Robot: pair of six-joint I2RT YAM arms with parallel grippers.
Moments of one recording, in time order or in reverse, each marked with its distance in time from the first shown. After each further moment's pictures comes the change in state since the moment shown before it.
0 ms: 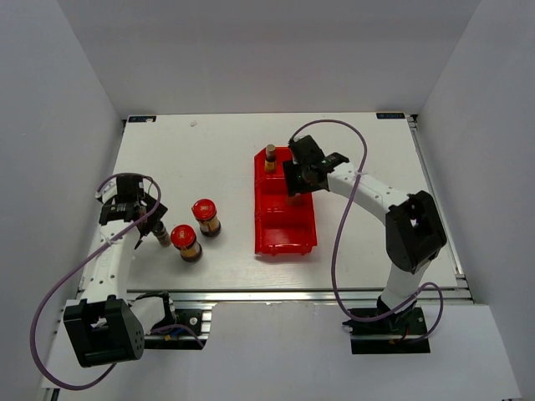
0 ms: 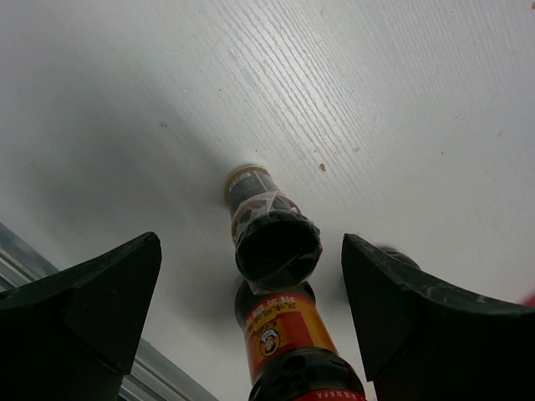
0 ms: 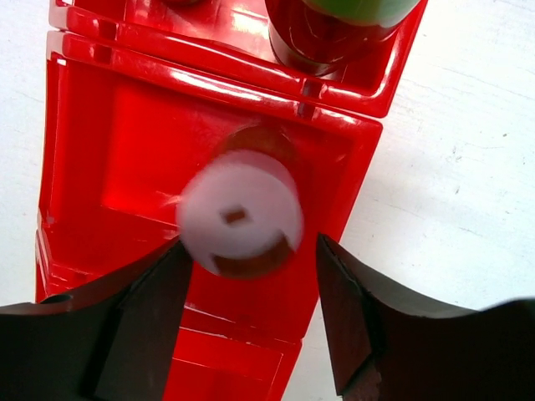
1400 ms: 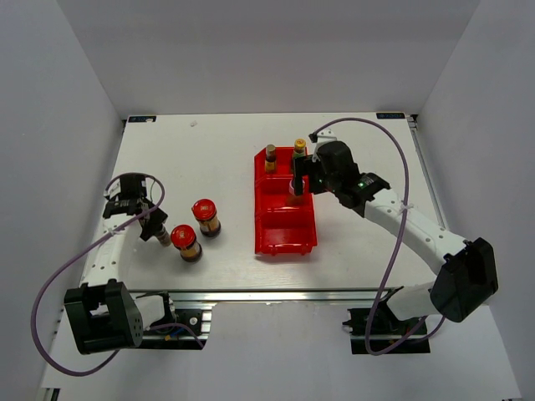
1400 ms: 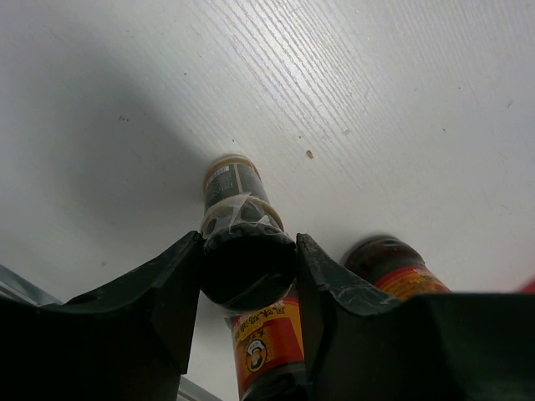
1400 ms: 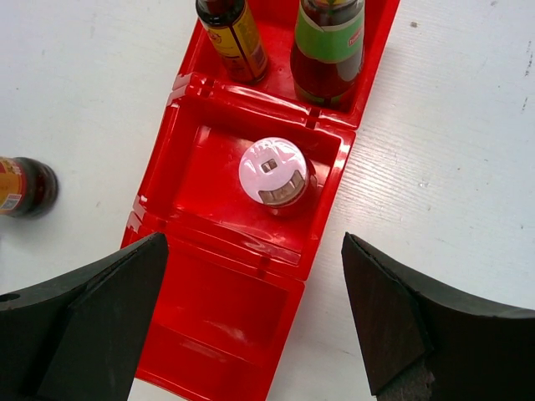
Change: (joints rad) left arm 0.000 0.079 -0.021 0.064 0.091 0.035; right arm 0.006 -0.406 -0.264 0.216 -0.026 -0.016
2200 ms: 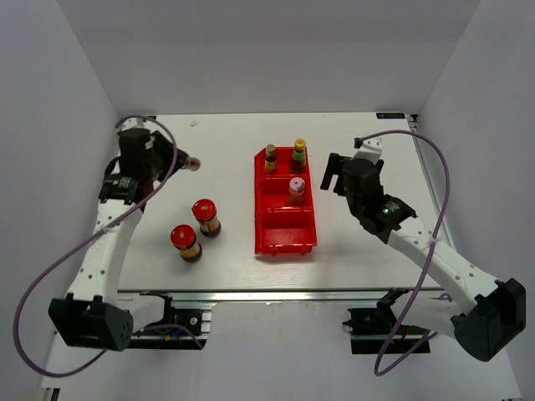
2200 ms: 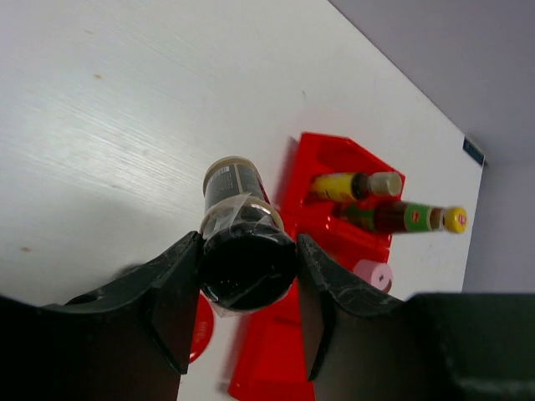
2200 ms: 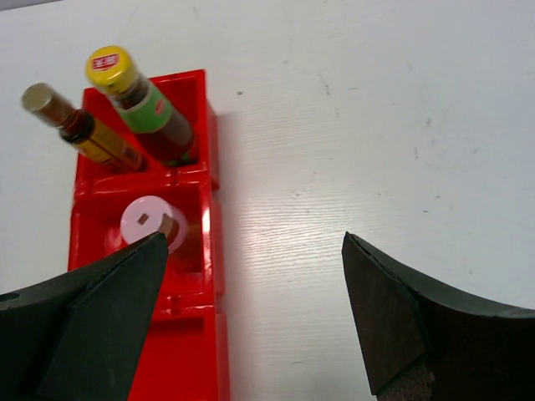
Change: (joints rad) left arm -0.193 -0.015 0.386 0.167 0.172 0.021; right arm -0.011 -0.268 -0.205 0.107 0.406 0.125
